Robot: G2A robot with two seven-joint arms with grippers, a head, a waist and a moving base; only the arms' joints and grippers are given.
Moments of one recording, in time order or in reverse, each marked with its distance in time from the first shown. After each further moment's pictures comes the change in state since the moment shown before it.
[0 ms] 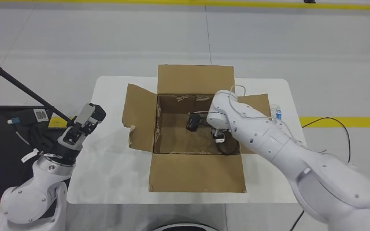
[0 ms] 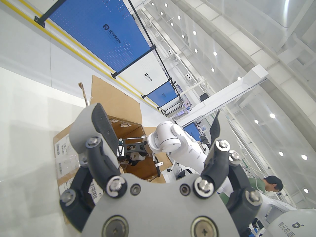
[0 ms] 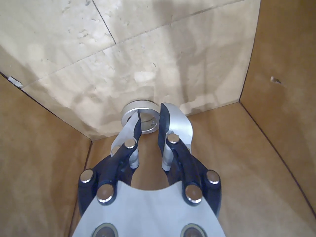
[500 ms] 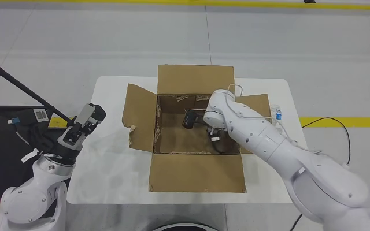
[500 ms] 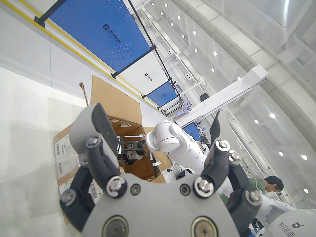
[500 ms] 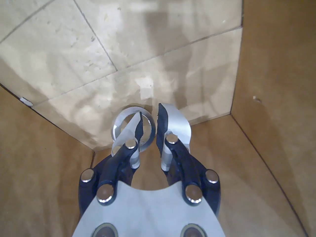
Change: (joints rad) left arm 0.000 0.000 0.000 0.000 0.000 0.000 0.000; right arm -0.009 -0.034 0.033 0.039 -0.045 0.015 -0.066
